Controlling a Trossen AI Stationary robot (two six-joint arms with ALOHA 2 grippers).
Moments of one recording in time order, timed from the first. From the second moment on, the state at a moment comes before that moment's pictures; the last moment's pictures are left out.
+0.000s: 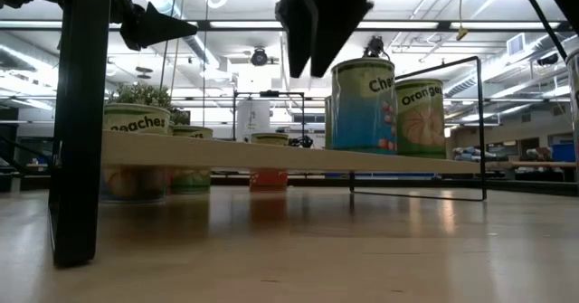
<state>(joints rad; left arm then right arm) -0.40 0.86 0.37 0.39 -0.69 -0.20 0.24 2.21 2.15 -1.39 0.31 -0.07</state>
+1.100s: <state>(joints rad) -0.49 0.70 0.31 0.35 -0.82 -0.04 0.00 2.17 2.14 -1.18 0.26 -0.27</state>
